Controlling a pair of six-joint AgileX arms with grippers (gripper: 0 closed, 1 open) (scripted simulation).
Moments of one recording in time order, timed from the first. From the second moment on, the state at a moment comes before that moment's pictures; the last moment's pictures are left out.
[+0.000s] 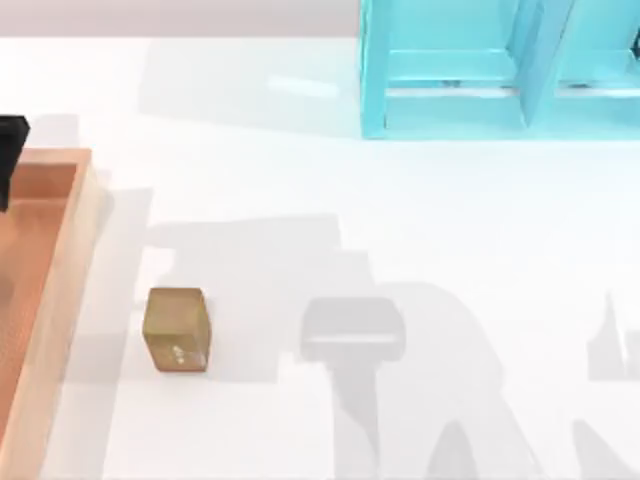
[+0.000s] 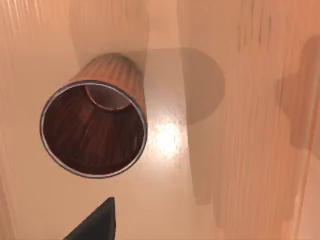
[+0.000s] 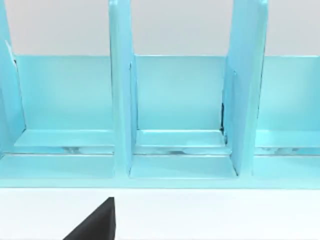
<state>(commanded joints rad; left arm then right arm) 0.10 1.91 1.66 -1.34 0.00 0.15 0.00 0.00 0.00 0.00 0.00 0.00</state>
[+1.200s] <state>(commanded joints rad) 0.21 1.97 1.43 -1.02 0.00 0.26 0.00 0.00 0.00 0.00 0.00 0.00</state>
